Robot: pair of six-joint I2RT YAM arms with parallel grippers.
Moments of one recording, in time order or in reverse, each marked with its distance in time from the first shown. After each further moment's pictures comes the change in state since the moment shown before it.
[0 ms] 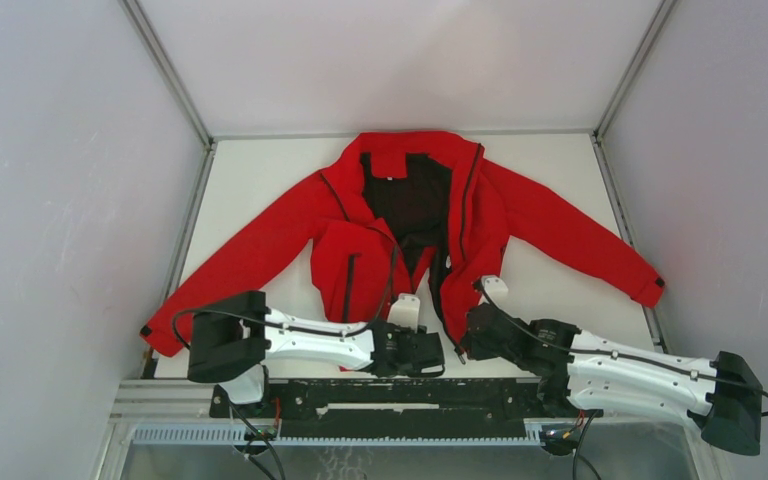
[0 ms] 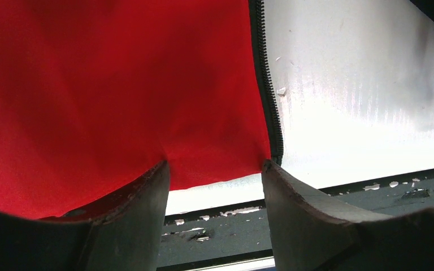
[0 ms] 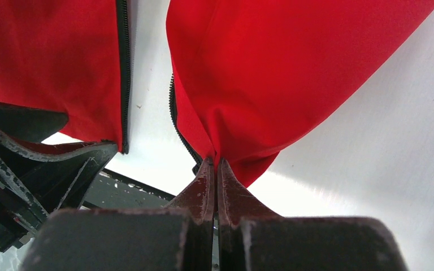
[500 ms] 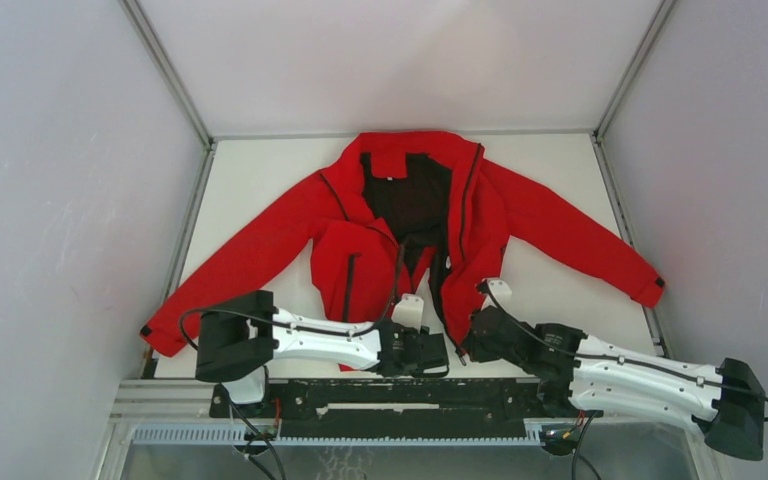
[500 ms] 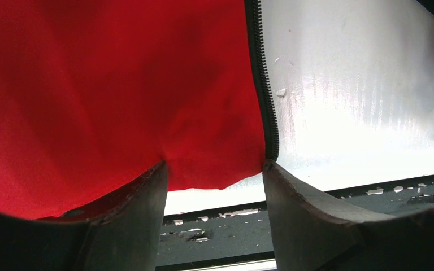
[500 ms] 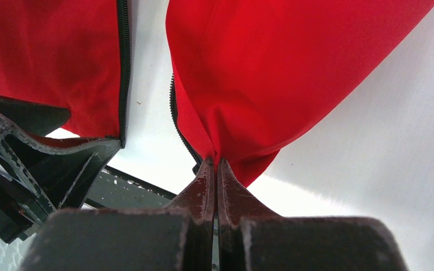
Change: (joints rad) left arm -0.003 0.047 0.038 -0.043 -0.002 -0.001; right arm 0.000 -0.059 -0.036 0.009 -0.008 0.000
